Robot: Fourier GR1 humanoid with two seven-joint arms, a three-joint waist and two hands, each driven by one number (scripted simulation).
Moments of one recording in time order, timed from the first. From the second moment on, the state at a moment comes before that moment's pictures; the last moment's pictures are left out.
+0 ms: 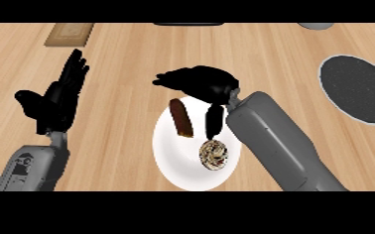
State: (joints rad) left arm -0.25 0.29 -0.03 -1.44 0.13 0.18 0.05; right arm -0.78 -0.10 0.43 -1.19 0.67 0.55 -0.11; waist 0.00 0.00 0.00
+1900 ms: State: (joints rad) left arm -0.24 0.22 0.04 -1.46 0.05 0.10 0.08; right arm -0.86 0.00 0.67 -0.83 0.90 0.40 -0.07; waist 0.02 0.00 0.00
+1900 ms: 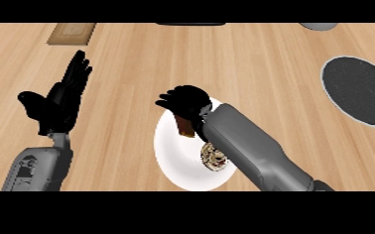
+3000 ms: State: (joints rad) left arm -0.24 0.22 0.09 -1.46 0.04 0.10 0.09; right arm -0.87 -0.08 0.48 -0.55 0.73 0.18 0.14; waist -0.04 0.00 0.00
